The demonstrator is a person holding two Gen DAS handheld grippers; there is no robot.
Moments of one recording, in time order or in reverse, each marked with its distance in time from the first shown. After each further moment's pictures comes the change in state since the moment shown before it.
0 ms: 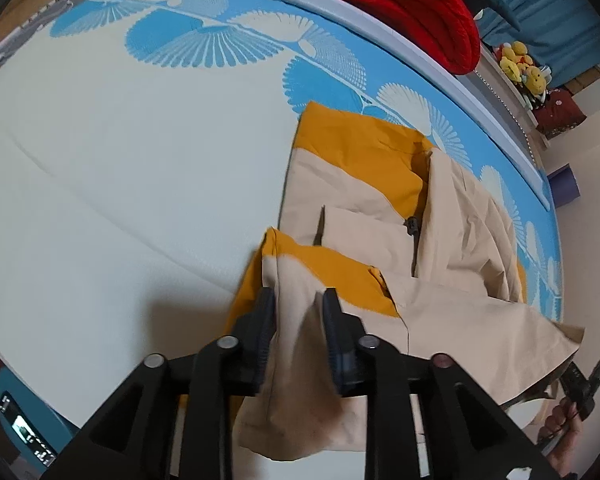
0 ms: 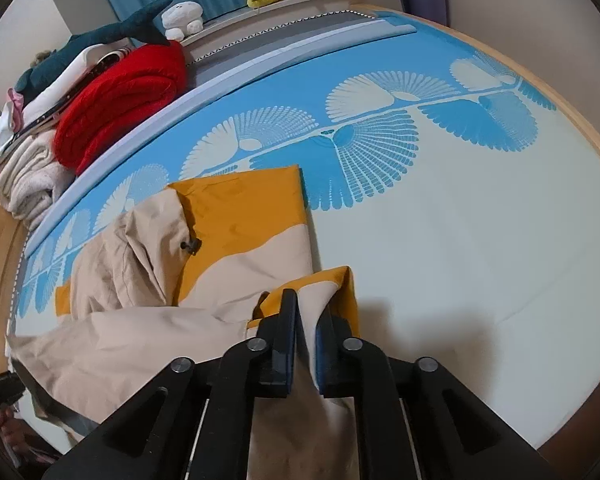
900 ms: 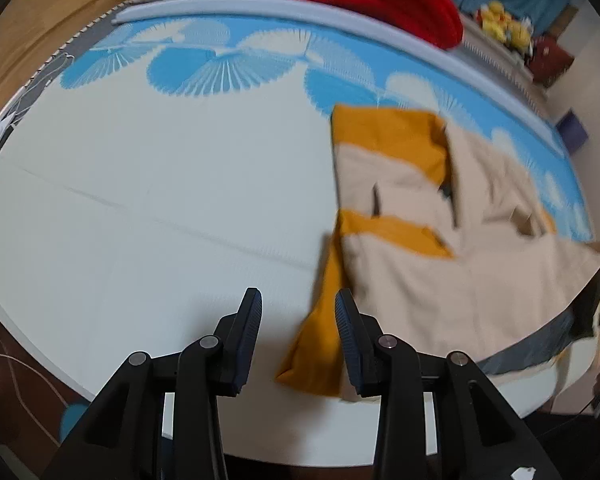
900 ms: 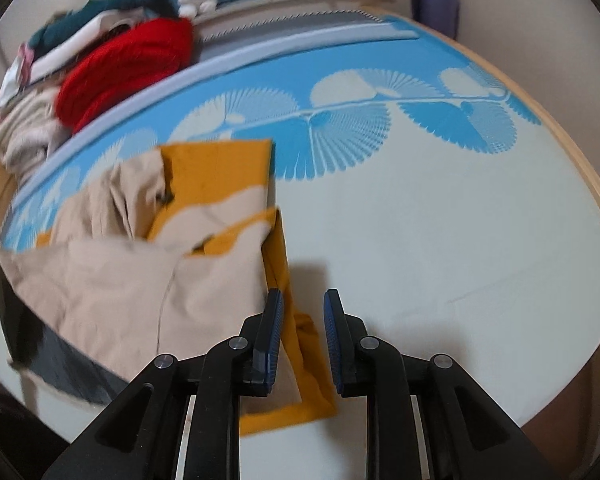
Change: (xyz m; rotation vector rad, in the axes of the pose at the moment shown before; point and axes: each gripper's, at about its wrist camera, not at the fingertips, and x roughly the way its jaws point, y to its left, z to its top) left arm -0.030 0.035 -0.022 0.210 -0.011 0.136; right arm -0.022 -0.038 -0.035 -0.149 0.043 -0.062
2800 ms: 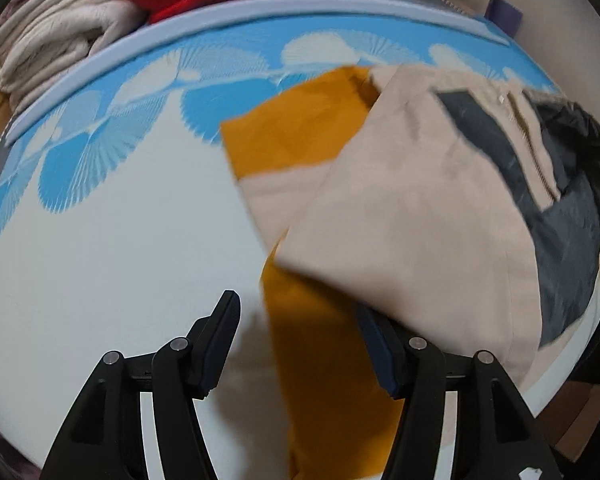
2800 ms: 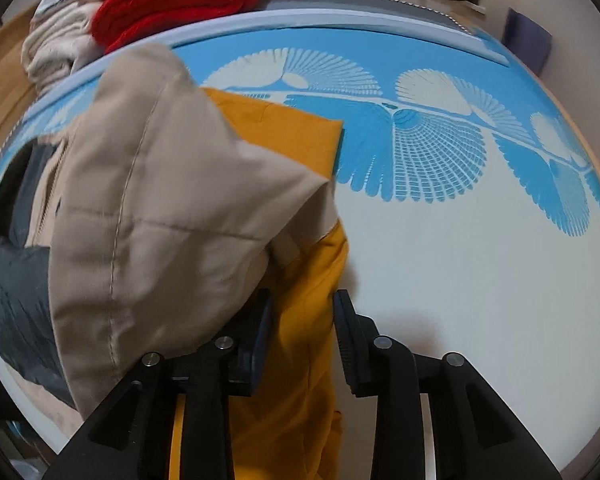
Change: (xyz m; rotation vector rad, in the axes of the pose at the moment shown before) left arm 0.069 -0.080 0.051 0.451 0.000 -0.037; right arm 0.100 0.056 0.040 -0.287 0.082 0.016
